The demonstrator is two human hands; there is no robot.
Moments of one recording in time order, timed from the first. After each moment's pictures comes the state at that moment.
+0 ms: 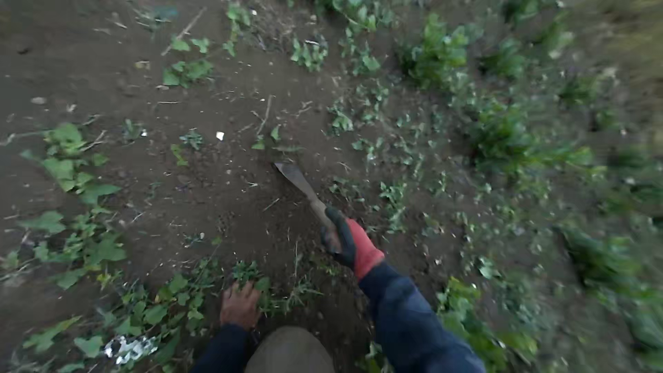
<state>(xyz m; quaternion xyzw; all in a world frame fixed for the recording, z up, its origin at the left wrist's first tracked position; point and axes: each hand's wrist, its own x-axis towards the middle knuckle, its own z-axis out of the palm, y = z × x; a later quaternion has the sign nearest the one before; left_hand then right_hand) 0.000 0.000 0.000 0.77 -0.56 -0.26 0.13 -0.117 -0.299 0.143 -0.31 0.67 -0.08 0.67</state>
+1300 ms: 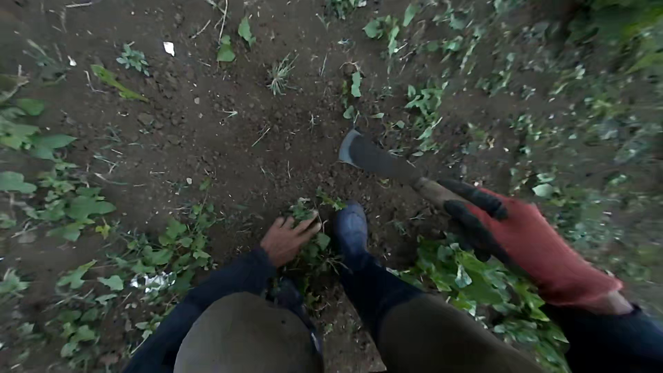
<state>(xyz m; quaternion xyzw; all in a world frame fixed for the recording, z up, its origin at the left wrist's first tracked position) -0.036 -0.062 0.019 0.51 -0.78 -0.35 0.05 -0.331 -0.272 0.229 -0.58 0.68 0.11 0.43</state>
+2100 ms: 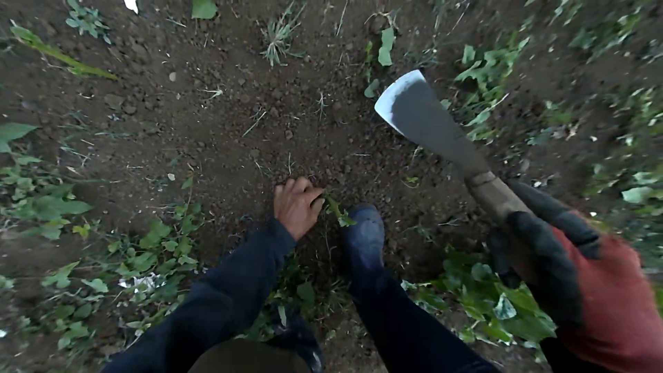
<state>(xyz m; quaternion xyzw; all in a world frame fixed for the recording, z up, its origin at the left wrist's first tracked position) -0.062 -0.142 -0.016 0.71 -0.57 -0.40 0.12 -0.356 -0.259 0.177 -0.52 0.70 -0.08 0.48</state>
